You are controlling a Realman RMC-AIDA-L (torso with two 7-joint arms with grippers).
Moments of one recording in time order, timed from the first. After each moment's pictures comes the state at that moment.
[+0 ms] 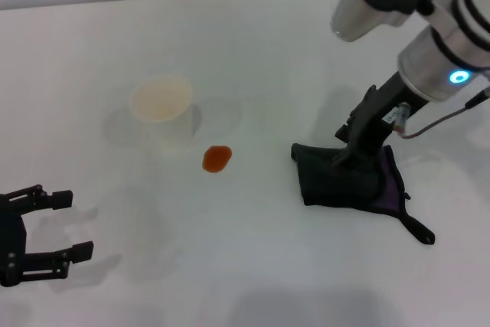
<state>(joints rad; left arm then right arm) -0.67 -2.07 2.85 -0.84 -0.14 2.00 -0.95 0.65 2.01 -1.44 -1.38 -2.44 -1.64 2.44</state>
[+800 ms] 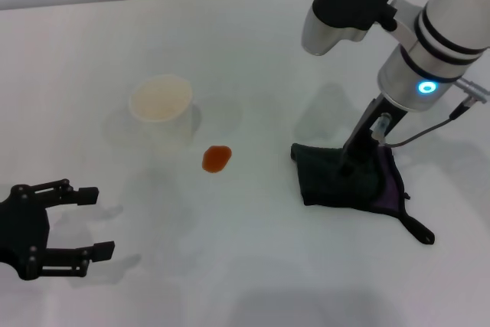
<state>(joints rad) -0.75 -2.08 2.85 -0.82 -0.06 2.01 -0.95 0.75 2.03 -1.54 -1.23 -2.54 -1.58 2.63</state>
